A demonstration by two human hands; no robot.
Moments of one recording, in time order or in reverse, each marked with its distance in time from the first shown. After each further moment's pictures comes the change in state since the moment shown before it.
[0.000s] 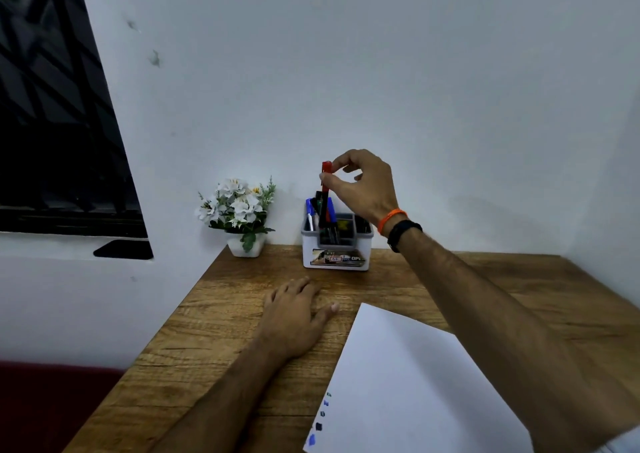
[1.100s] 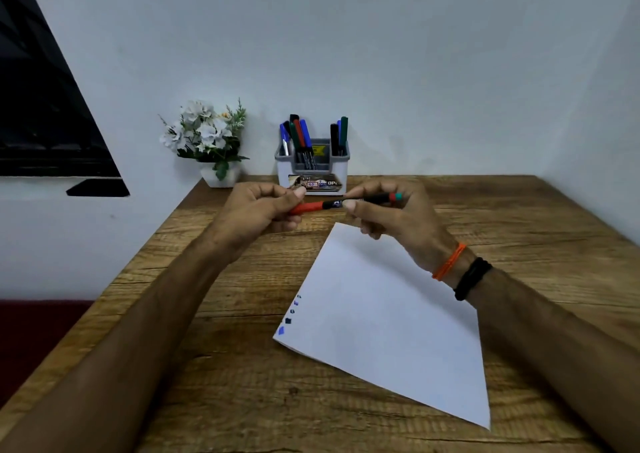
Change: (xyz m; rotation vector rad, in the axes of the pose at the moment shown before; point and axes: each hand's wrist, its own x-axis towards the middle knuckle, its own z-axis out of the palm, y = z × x) left_hand -0.030 0.030 -0.066 -1.235 -0.029 -0.155; right_hand -0.159 0.021 -0.078 0.477 -0.295 0.315
